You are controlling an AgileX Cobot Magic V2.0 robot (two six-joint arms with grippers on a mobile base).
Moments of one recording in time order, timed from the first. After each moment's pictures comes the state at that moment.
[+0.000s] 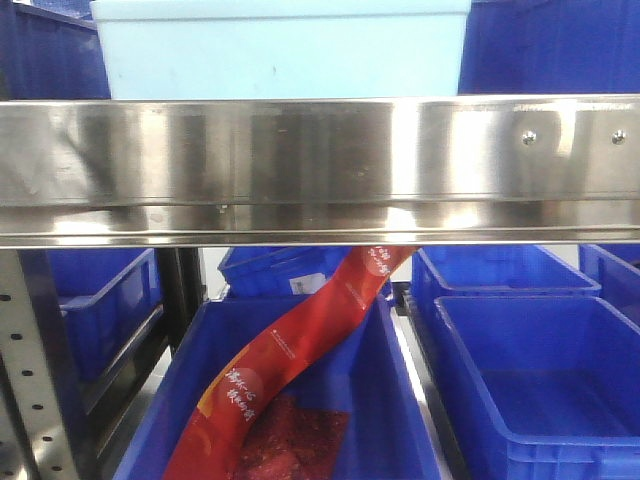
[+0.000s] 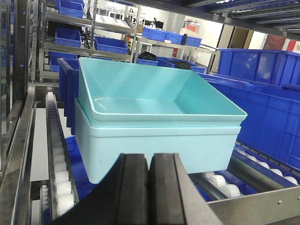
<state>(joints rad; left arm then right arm) -0.39 0.45 -0.53 0.16 0.12 -0.31 0.00 0.31 -0.34 0.06 0.02 -0.10</state>
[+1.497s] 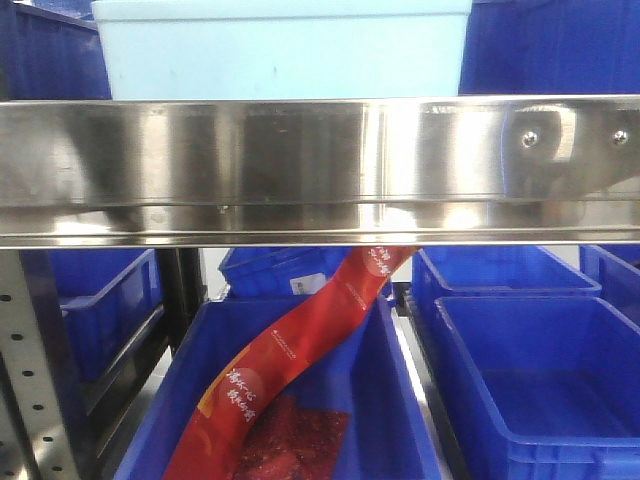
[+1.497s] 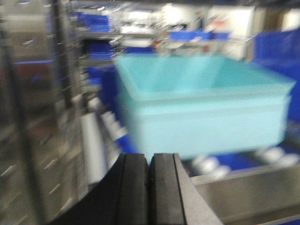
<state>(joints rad) -0.25 0.26 -0.35 0.19 0.15 -0.16 -0.07 0.00 -0.05 0.07 0.14 -0.08</state>
